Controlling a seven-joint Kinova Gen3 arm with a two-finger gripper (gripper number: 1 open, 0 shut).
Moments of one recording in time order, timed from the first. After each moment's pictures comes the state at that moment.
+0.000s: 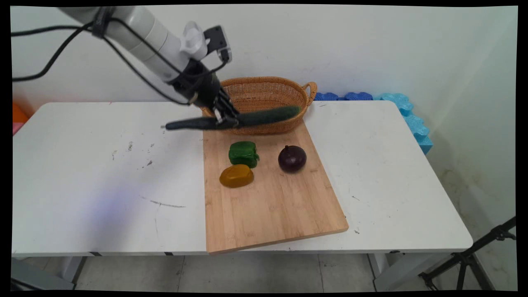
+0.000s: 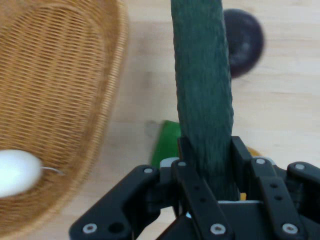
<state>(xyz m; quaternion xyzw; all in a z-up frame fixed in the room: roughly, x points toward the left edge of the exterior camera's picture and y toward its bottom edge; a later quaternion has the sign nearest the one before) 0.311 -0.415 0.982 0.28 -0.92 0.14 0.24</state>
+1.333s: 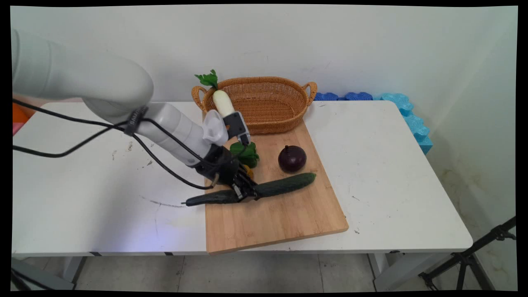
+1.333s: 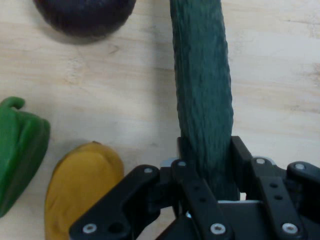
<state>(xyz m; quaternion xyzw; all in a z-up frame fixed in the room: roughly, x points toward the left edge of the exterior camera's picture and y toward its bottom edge) 0.255 -0.351 0.852 0.32 -0.91 0.05 0.27</state>
